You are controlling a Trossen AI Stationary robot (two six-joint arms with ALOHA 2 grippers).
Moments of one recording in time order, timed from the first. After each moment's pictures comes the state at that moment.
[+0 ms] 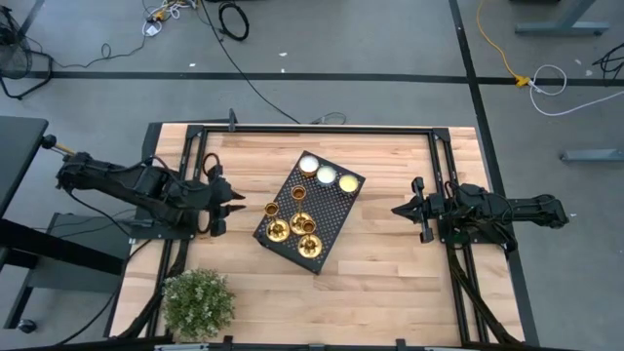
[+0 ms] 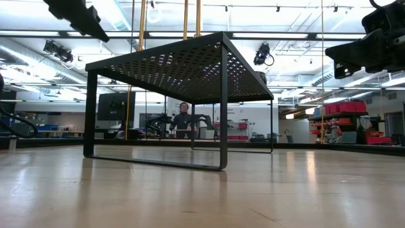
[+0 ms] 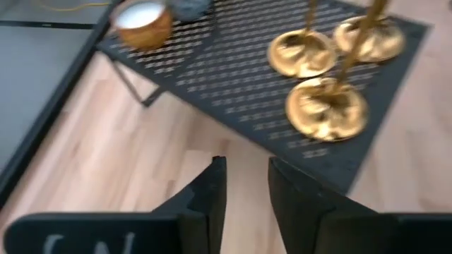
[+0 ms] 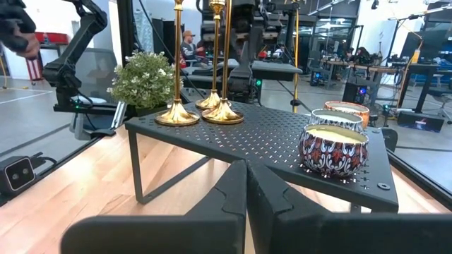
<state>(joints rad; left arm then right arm) -0.25 0.78 0.83 -0.78 -0.38 -0.21 0.02 0.02 0.02 0.02 -0.06 -0.06</state>
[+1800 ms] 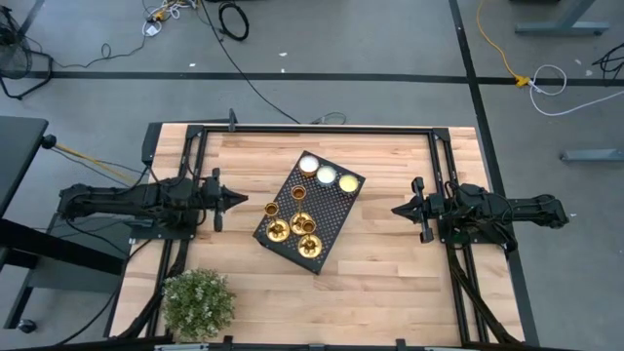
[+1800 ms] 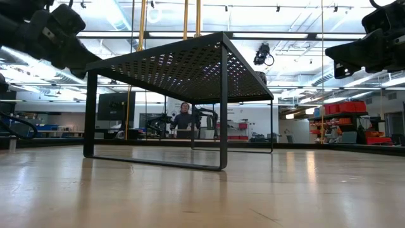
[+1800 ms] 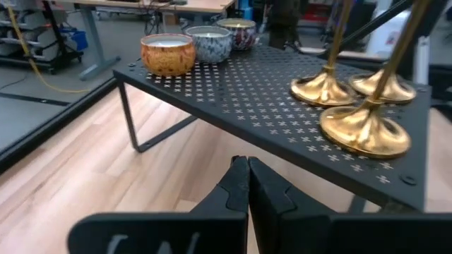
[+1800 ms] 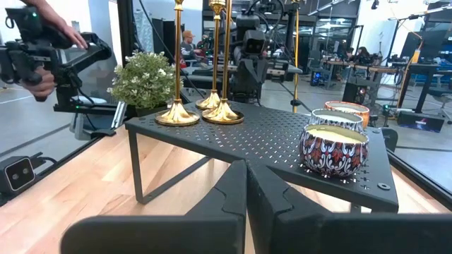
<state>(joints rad) 0.00 0.27 0.20 -0.17 -0.18 -0.08 0.02 0.02 0.02 0.02 -0.06 -0.06</state>
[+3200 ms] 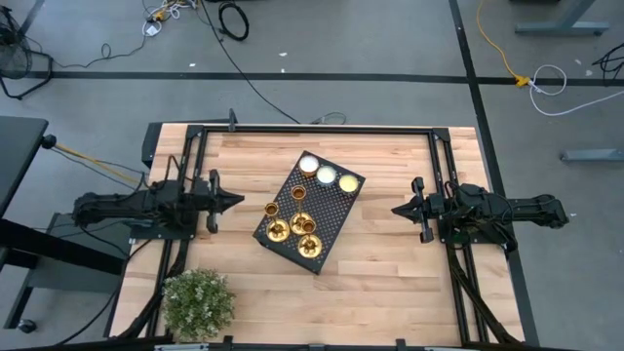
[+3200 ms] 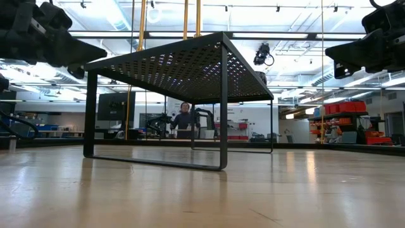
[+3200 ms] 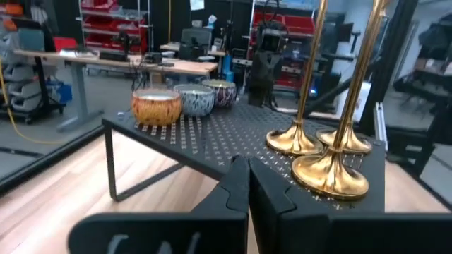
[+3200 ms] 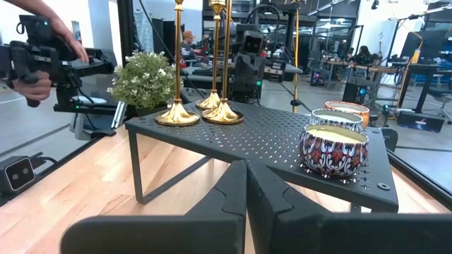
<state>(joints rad) 0.00 0.00 0.06 -0.05 -0.14 -0.10 0.02 0.02 0.02 0.02 -0.06 -0.06</state>
